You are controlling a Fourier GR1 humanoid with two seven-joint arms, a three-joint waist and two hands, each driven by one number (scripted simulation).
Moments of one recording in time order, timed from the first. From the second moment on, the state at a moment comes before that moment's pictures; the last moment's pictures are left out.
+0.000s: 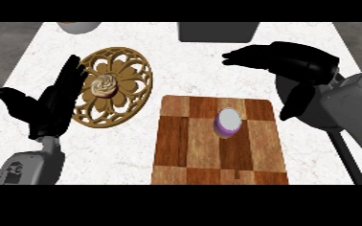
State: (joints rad) left arm -0.18 0.24 0.01 -1.57 0.17 0.13 0.22; right arm -0.75 -0.69 0.49 -1.36 0.34 0.50 -0.32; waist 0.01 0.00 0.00
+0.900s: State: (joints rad) left arm -0.16 0.23 0.05 -1.58 0.17 0.11 0.23; right arm -0.65 -0.66 0.60 -1.65 0.69 0.67 -0.14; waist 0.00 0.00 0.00
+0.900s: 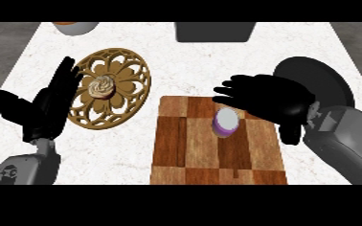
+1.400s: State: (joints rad) left arm -0.17 0.22 0.07 -1.59 0.16 0.08 0.24; right arm -0.55 -0.51 0.60 -1.74 0.84 0.74 -0.05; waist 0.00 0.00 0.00
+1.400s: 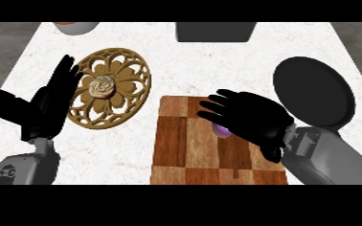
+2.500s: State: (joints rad) left arm -0.16 0.17 0.08 -1.59 0.12 0.07 0.22; right arm -0.56 -0.30 0.54 -1.41 1.15 0.64 -0.20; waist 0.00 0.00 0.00
